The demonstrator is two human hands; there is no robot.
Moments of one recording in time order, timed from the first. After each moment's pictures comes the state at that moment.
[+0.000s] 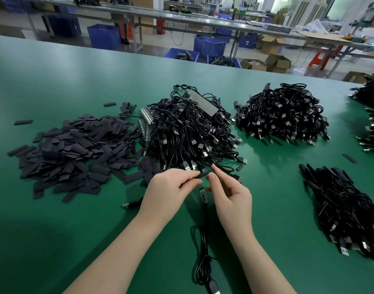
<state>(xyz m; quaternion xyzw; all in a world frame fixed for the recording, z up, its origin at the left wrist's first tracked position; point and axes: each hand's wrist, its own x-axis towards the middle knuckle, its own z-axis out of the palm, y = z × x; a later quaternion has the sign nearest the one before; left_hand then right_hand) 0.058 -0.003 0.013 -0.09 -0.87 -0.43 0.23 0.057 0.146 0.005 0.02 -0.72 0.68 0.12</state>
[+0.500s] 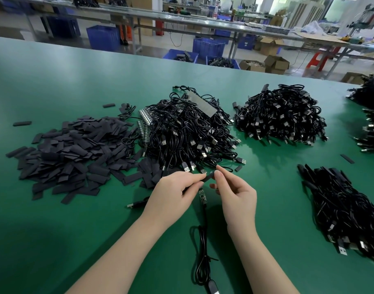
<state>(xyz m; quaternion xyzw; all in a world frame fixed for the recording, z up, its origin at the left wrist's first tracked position) 0.058 0.001 0.011 -0.15 -0.87 -0.43 0.20 0.053 0.151 0.012 -0.04 -0.66 0.74 0.12</state>
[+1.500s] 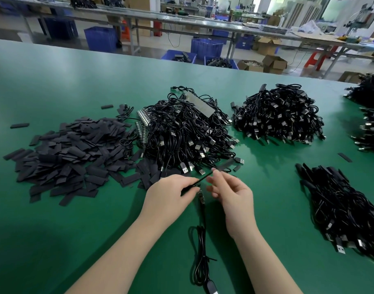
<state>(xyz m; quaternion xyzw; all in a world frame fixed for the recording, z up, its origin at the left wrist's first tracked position) 0.056 0.001 0.008 -0.08 -0.93 -0.33 0.14 0.050 0.156 0.013 -0.07 -0.64 0.77 0.03</state>
